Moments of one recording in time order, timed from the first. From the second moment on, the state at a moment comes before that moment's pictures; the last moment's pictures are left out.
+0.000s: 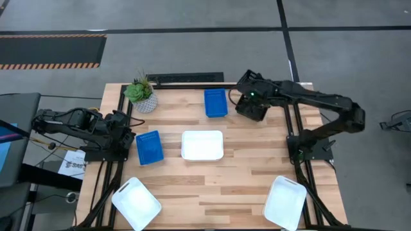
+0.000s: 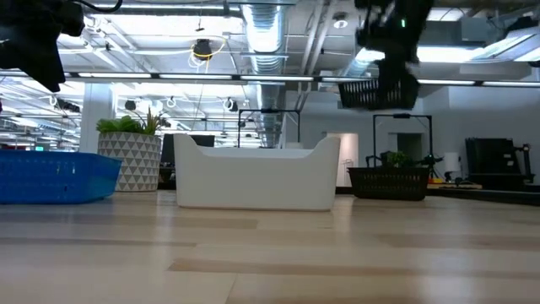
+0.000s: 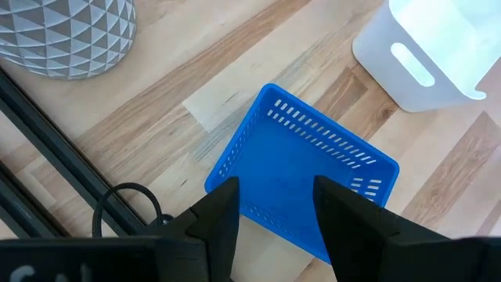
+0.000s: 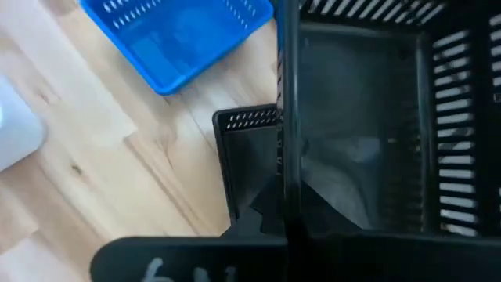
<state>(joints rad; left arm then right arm) -0.19 0.54 0.81 -1.39 -0.32 -1.00 -0.36 1.32 1.23 -1.01 0.36 0.18</state>
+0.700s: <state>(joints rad) -0.19 0.54 0.81 -1.39 -0.29 -1.05 -0.49 1.40 0.84 -0.63 0.15 0.04</state>
